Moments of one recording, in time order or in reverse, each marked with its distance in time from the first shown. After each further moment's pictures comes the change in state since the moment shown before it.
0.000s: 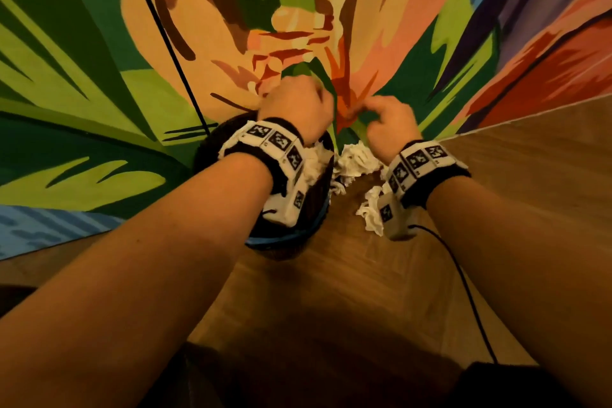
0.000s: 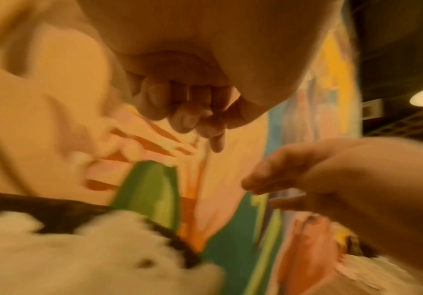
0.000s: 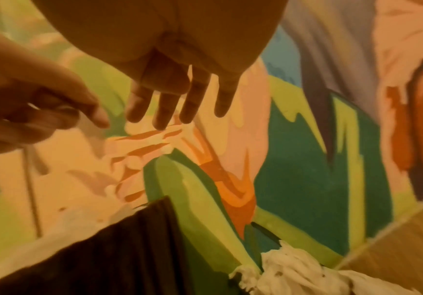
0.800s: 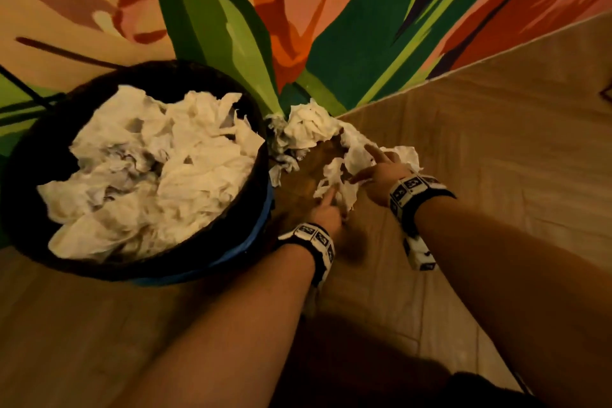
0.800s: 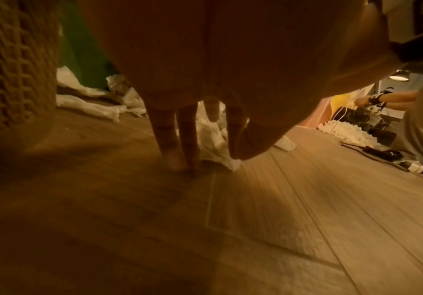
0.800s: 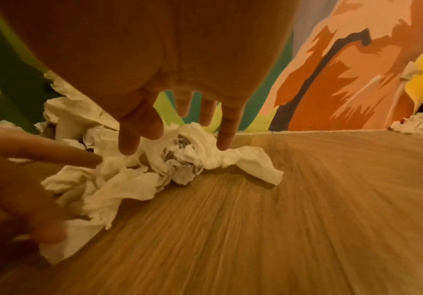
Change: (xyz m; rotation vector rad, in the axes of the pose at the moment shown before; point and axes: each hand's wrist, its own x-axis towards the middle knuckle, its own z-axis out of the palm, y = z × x) left_hand -0.074 0.008 0.319 -0.072 -0.902 0.061; right_hand -0.019 0.240 0.069 -0.588 -0.671 0.454
